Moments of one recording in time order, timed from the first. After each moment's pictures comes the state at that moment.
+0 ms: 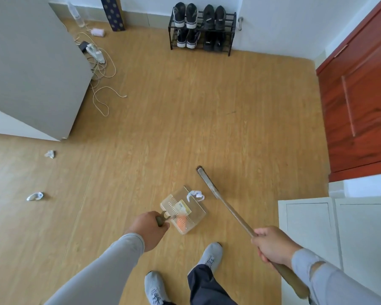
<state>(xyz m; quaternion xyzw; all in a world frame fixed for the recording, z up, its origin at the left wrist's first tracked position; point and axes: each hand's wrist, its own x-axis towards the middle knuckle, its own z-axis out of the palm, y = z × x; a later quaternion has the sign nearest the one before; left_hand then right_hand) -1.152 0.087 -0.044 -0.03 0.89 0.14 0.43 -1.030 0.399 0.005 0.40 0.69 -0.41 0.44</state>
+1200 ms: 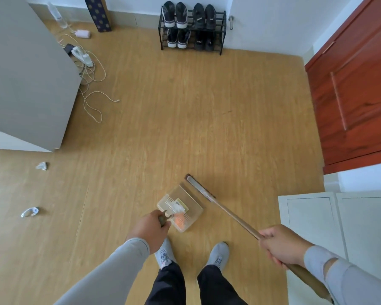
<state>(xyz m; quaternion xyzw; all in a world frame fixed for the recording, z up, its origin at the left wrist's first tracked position) -1.203 0.049 -0.046 -0.01 0.89 0.17 0.42 -1.073 0.364 0.041 0.39 0.71 -0.37 0.46</state>
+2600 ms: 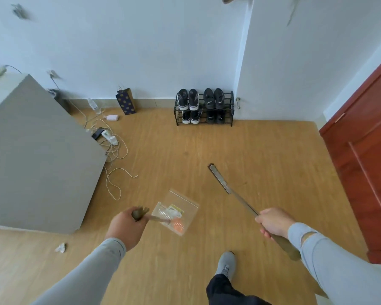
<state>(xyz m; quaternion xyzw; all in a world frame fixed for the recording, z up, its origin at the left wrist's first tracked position) -1.539 0.134 0.094 -0.07 0.94 0.25 0.20 -1.428 0.518 0.069 0.41 0.75 -0.43 0.31</state>
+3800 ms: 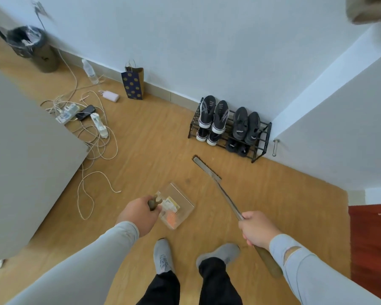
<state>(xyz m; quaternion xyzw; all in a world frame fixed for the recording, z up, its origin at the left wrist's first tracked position) -2.013 0.237 -0.024 -0.11 0.91 0.23 0.32 -1.962 0.548 0.013 0.34 0.79 -0.32 0.39</state>
